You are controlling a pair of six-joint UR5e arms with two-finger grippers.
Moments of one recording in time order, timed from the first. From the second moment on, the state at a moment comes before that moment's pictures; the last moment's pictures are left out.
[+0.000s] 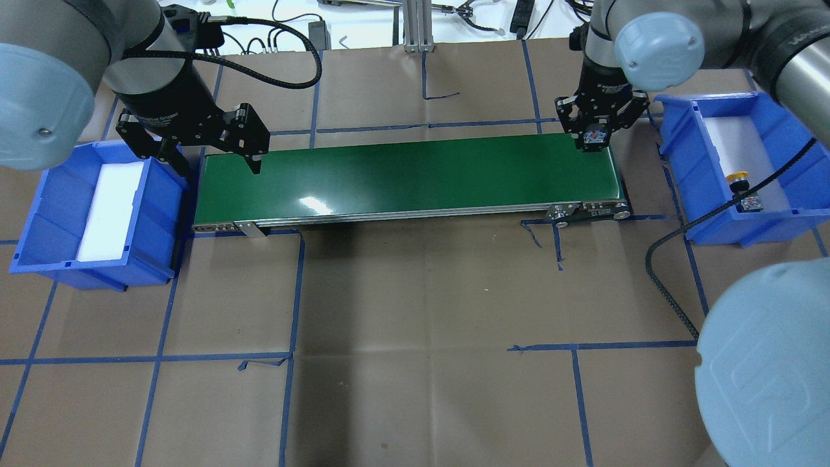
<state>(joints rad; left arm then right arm) -1.58 -1.57 -1.59 -1.56 1.61 -0.03 1.45 -1.14 1.35 -1.72 -1.67 -0.12</state>
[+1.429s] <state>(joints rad) -1.58 -1.57 -1.59 -1.56 1.60 -0.02 1.09 -1.01 1.44 -2.03 -1.60 -0.61</state>
